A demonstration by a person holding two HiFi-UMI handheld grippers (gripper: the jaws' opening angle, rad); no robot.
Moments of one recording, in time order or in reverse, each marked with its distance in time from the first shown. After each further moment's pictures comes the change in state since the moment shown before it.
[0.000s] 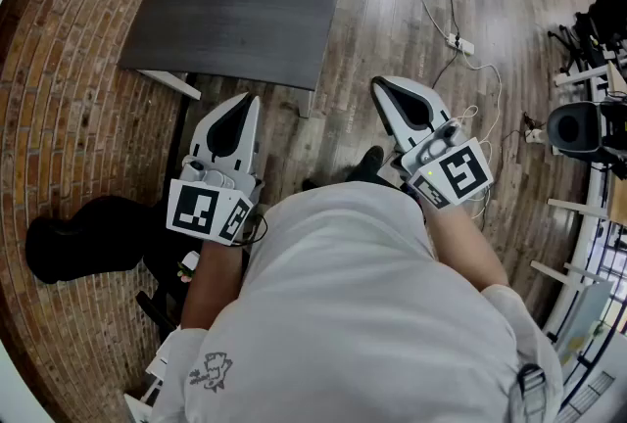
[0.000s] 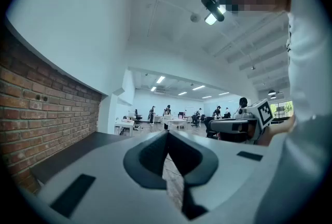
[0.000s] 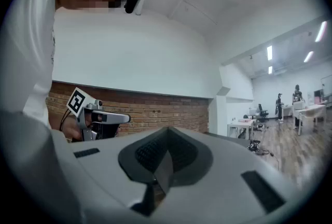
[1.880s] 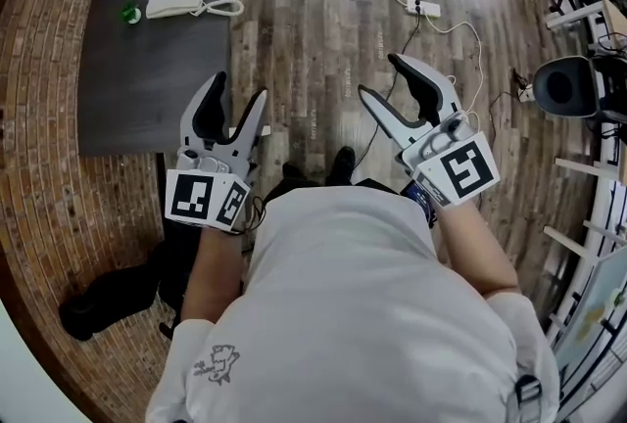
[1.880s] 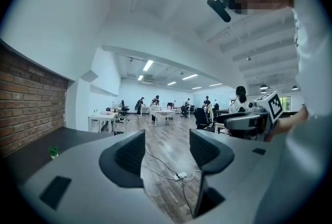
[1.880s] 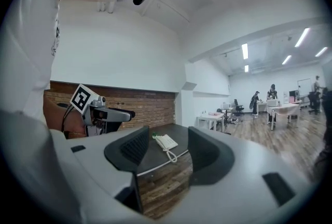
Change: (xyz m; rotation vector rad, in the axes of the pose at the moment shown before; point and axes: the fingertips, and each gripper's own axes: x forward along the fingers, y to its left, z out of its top) left arm 0.360 -0.156 -0.037 0.021 0.116 -0.125; right arm -0.138 -0.350 -0.039 0.031 0.073 -0.204
